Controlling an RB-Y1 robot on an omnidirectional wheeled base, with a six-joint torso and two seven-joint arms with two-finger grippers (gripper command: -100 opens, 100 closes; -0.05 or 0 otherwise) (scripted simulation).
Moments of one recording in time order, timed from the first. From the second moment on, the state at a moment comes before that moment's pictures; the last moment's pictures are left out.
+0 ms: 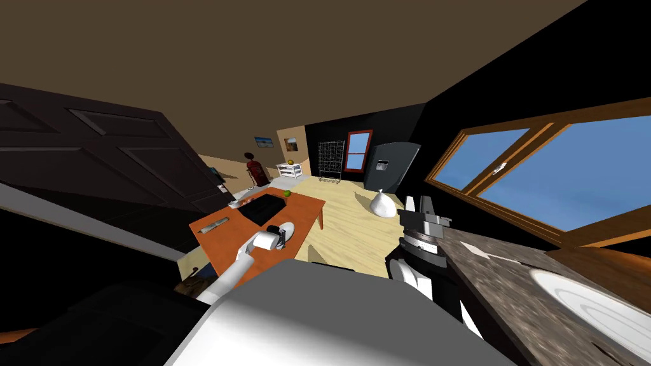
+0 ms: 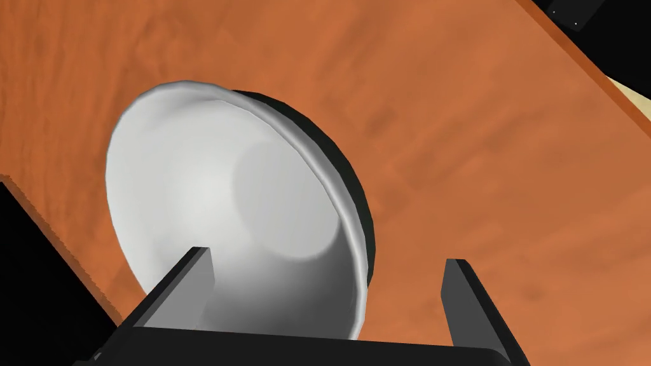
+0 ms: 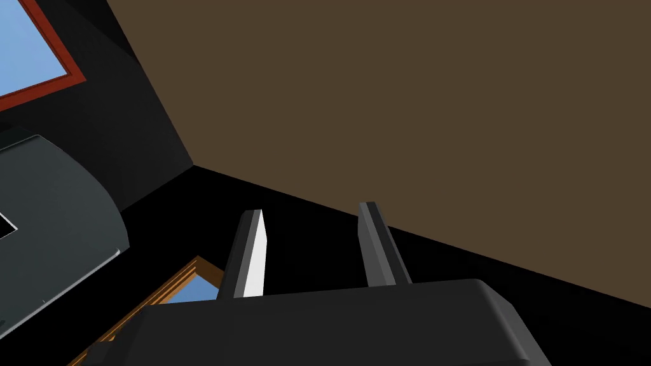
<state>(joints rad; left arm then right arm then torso) 0.24 0.60 -0.04 -1.65 0.43 1.02 0.53 0.50 0.01 -0.04 -2.28 -0.10 -0.60 -0.10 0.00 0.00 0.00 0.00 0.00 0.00</state>
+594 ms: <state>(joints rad) 0.22 0.58 -0.04 -1.55 0.43 1.03 0.53 0.50 0.01 -0.04 -2.28 -0.10 -0.60 -0.10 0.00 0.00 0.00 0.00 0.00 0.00</state>
